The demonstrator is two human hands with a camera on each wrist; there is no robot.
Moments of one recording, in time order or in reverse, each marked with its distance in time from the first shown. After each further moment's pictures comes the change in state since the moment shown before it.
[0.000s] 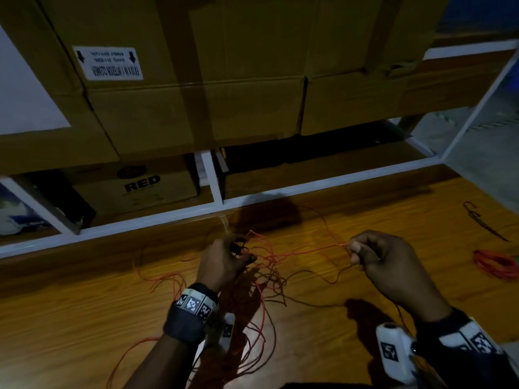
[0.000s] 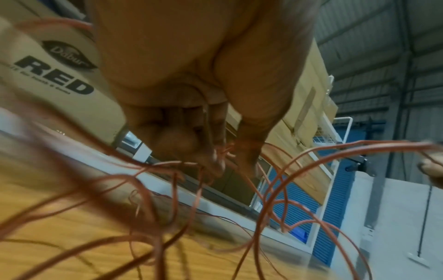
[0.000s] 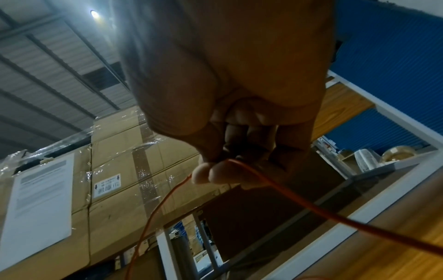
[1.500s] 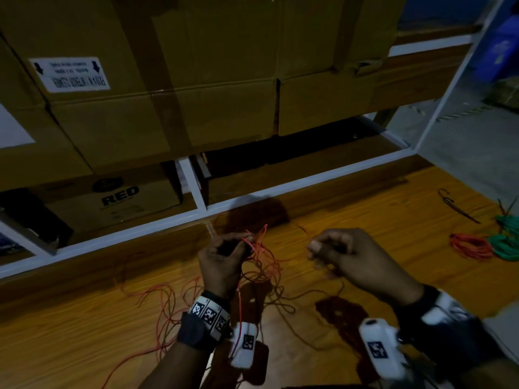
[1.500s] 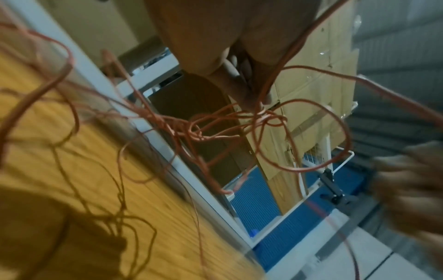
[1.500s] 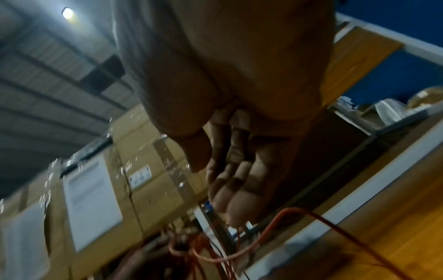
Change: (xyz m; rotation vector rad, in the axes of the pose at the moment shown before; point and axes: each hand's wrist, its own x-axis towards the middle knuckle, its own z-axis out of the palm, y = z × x) left_hand -0.004 0.032 0.039 -0.868 0.340 0.135; right_hand -0.006 -0.045 -0.005 0.359 -0.293 0.176
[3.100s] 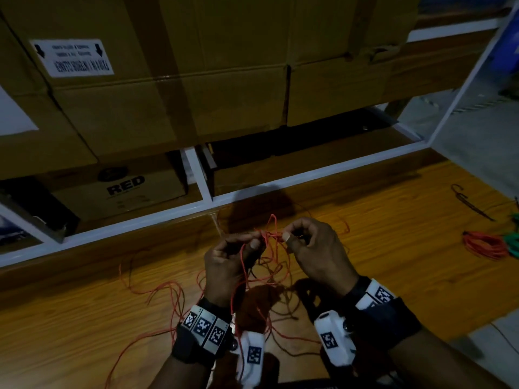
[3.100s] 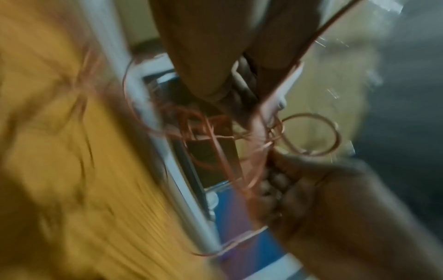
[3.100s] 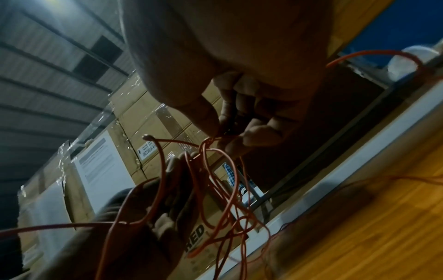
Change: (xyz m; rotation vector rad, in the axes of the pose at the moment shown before) left_hand -0.016 0.017 -0.007 -0.313 -0.065 -0.284; right_hand 0.057 0.023 0.069 -0.153 0.234 -0.121
